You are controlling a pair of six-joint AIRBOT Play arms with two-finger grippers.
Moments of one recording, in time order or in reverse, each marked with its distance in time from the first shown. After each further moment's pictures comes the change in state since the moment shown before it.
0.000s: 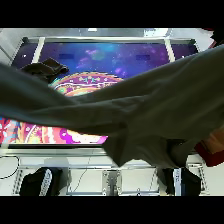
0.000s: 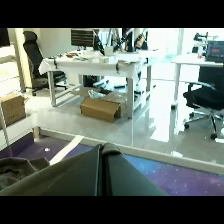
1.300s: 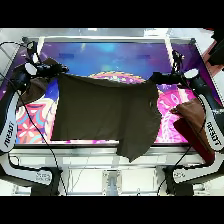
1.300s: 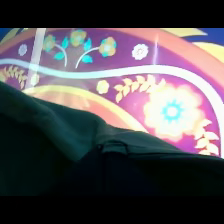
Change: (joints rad) left arm -0.220 -1.049 -0.228 0.114 0.194 -0.116; right arm 0.589 -1.086 -0.217 -0.406 -0.372 -0.108
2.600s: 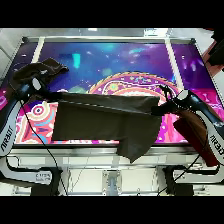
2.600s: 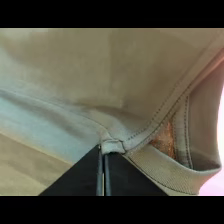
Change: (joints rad) left arm 0.026 0.041 -0.264 0.245 -0.271 0.025; right arm 0.005 0.133 -0.399 -0.356 0.149 0.097
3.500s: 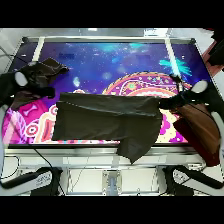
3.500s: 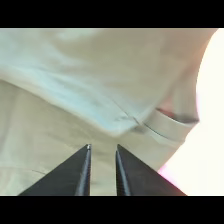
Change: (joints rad) left arm 0.001 0.316 0.011 0.052 -0.201 -0.008; right arm -0.059 0.248 0.118 -0.045 0.242 0.100
